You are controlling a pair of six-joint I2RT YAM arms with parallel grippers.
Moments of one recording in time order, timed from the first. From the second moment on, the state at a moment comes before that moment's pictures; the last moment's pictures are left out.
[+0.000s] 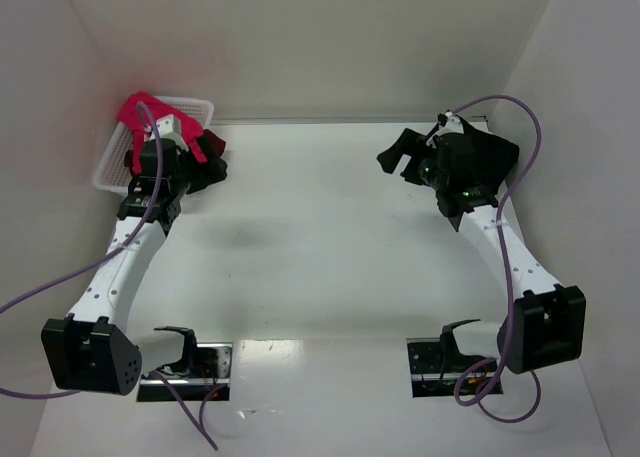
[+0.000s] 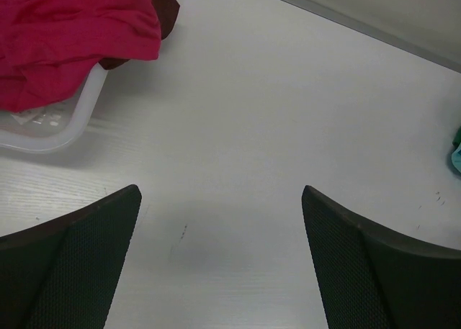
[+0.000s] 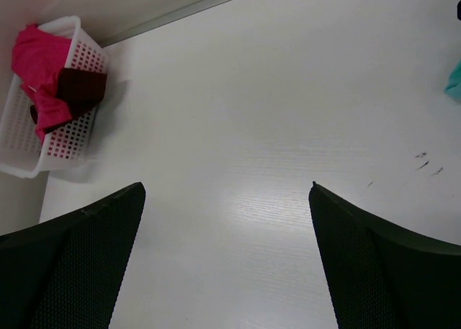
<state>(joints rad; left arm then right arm) -0.05 1.19 1.06 -0.31 -0.01 -0.42 0.19 1.27 1.03 -0.11 -0.14 0.54</state>
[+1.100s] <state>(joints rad) 0.18 1.88 1.53 -0.33 -0.15 -0.43 0.15 1.23 0.98 -0.12 -0.09 0.52</state>
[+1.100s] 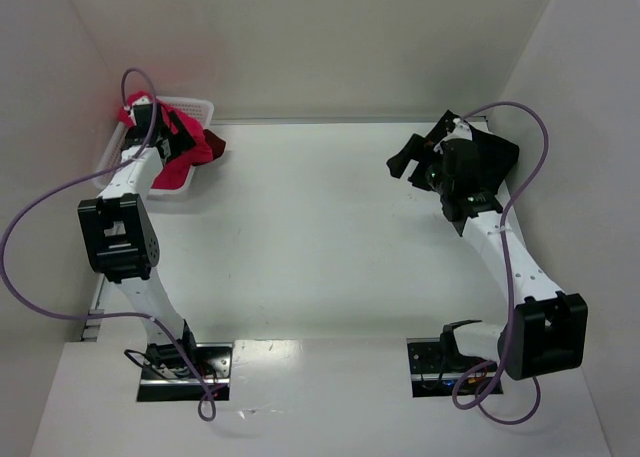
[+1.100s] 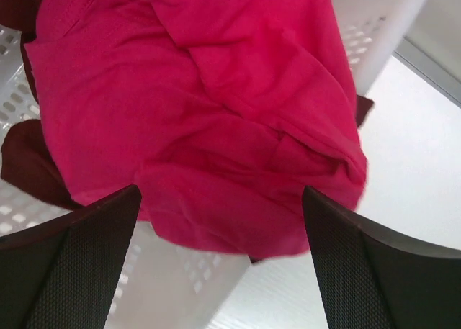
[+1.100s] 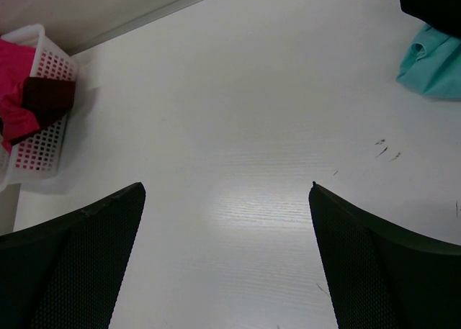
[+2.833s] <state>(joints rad) -0.01 1.55 1.95 -0.56 0.26 -0.27 0.15 1.31 1.32 -0.25 -0.16 0.48</state>
